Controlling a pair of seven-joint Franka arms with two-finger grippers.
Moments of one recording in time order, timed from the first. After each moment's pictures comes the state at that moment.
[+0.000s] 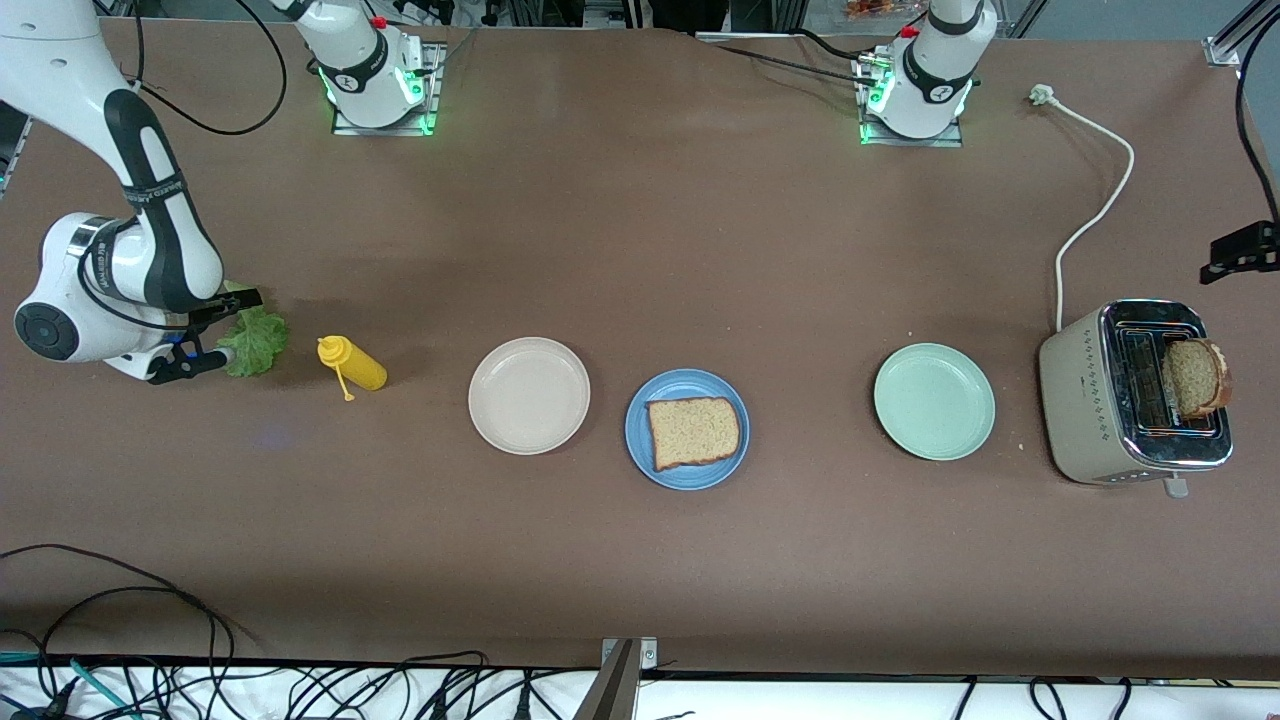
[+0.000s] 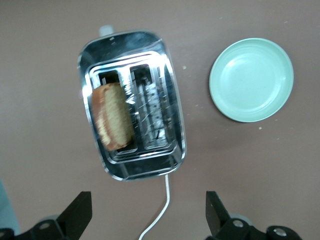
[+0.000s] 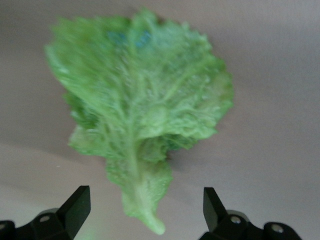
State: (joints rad) left arm 0.00 0.08 0.33 -1.72 0.03 1.75 0.55; right arm -0.15 0.51 -0.13 -1.97 -0.12 2.02 -0.47
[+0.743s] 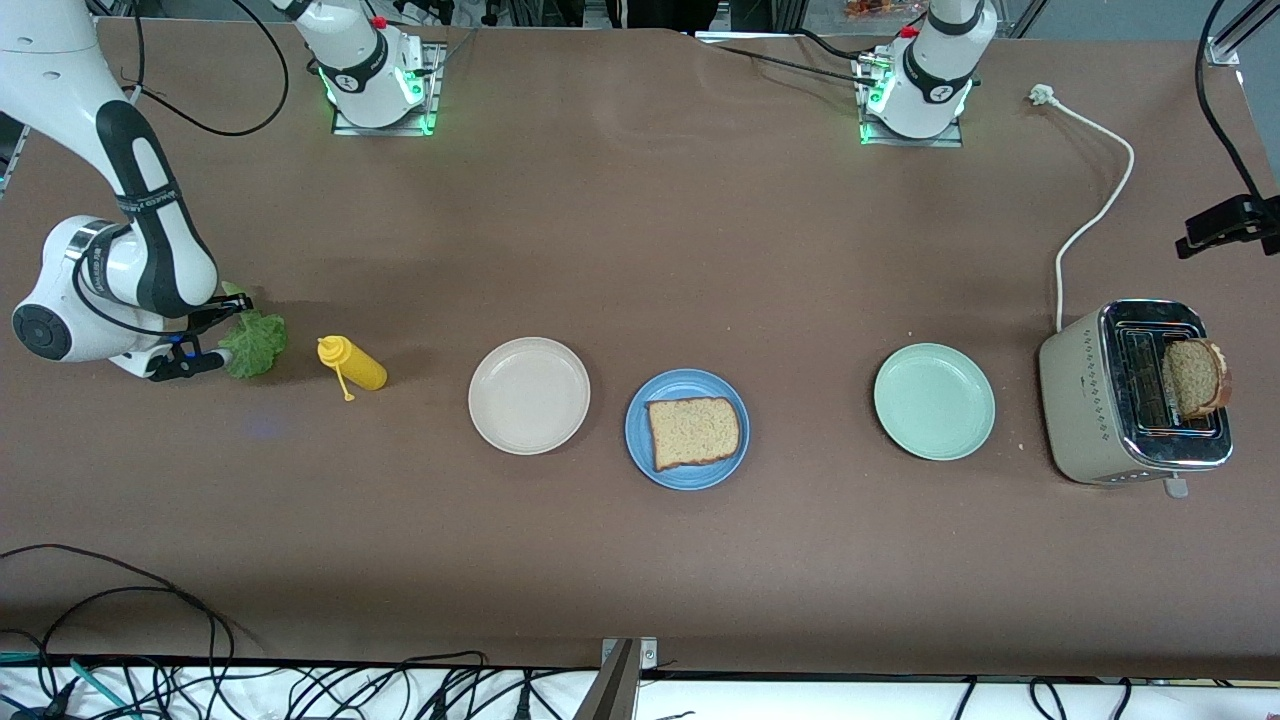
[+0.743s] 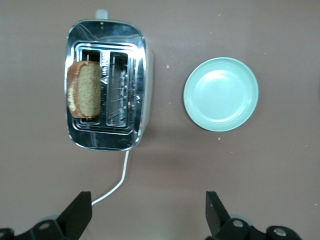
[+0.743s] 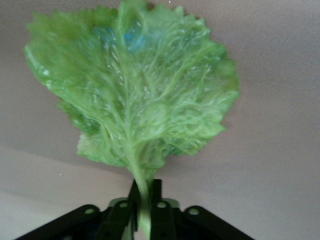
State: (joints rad) left arm -0.01 0.00 0.21 -1.66 0.03 1.58 0.13; right arm -0.17 0.53 -0.13 -1.97 -0.07 2.03 -0.47
